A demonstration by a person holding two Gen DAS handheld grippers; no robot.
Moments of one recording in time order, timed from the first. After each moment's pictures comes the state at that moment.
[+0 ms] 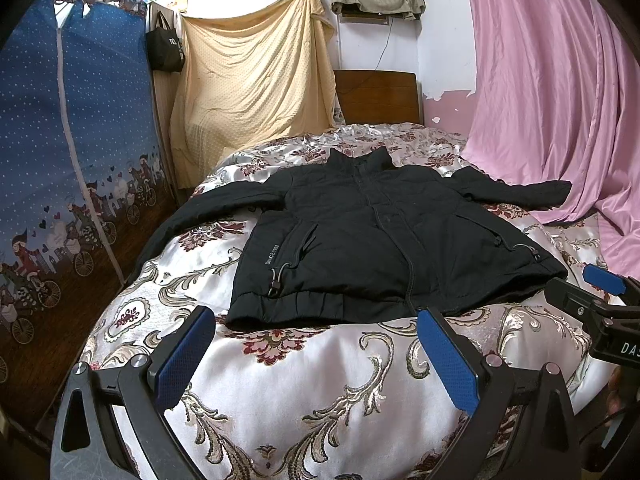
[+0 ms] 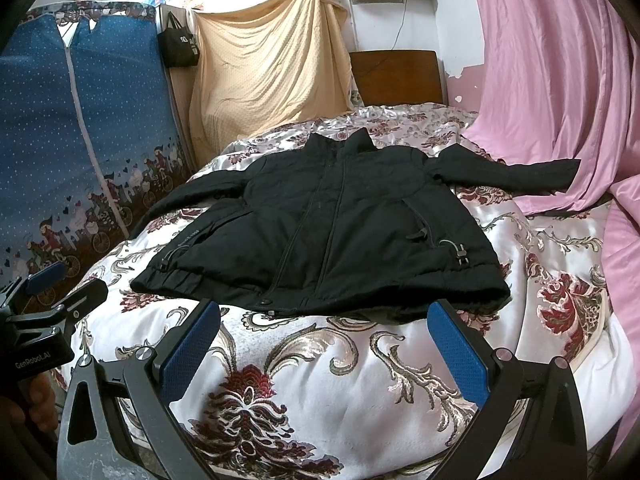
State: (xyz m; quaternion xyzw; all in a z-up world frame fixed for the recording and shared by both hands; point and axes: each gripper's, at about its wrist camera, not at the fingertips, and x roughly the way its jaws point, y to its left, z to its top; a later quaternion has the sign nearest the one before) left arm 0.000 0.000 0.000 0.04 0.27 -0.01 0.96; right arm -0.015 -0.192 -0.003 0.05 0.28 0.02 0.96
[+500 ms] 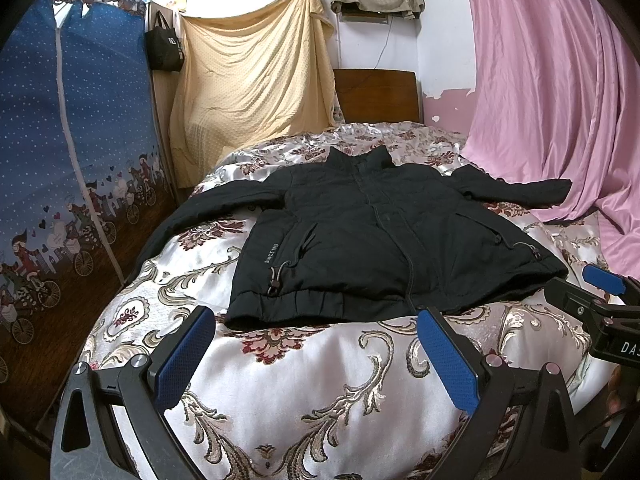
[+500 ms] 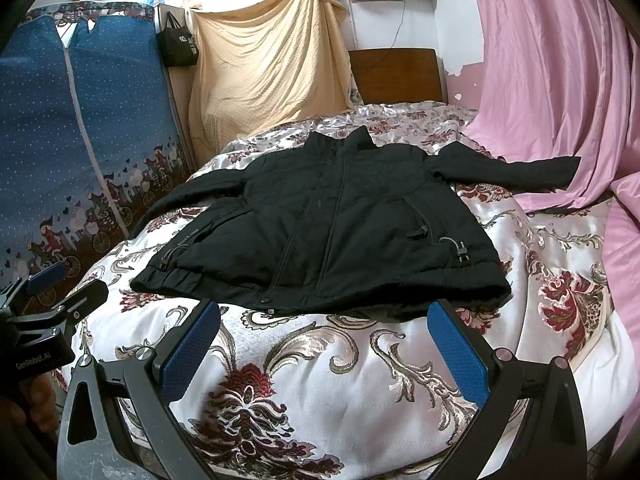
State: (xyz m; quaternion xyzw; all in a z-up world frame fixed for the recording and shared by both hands) left arm 0.000 0.000 0.000 0.04 0.27 -0.01 0.96; right arm -0.016 -0.191 -0.006 0.05 0.28 0.02 0.96
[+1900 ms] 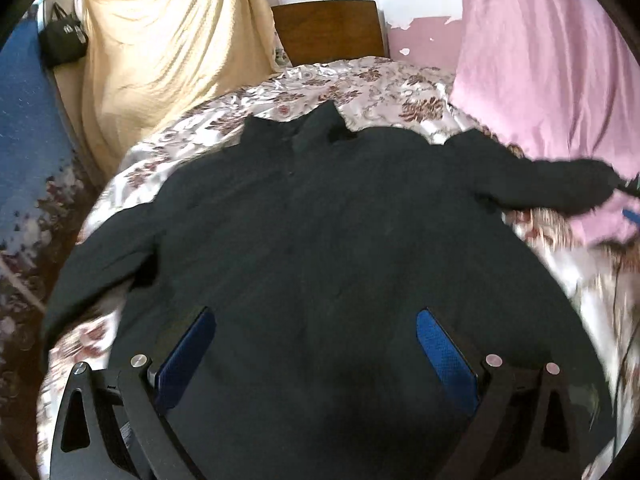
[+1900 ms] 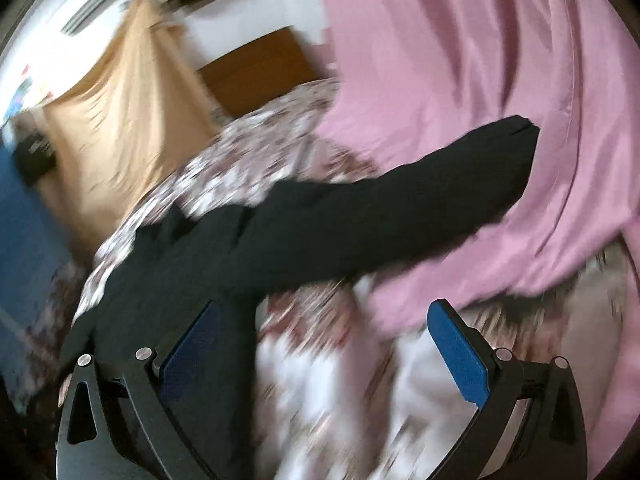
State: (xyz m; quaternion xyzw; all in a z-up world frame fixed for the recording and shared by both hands) left arm 0.312 -0.148 -0.019 0.09 0.39 -0.07 0.91; right arm 0.246 -0.523 -0.014 0.24 0.30 -0.16 0.91
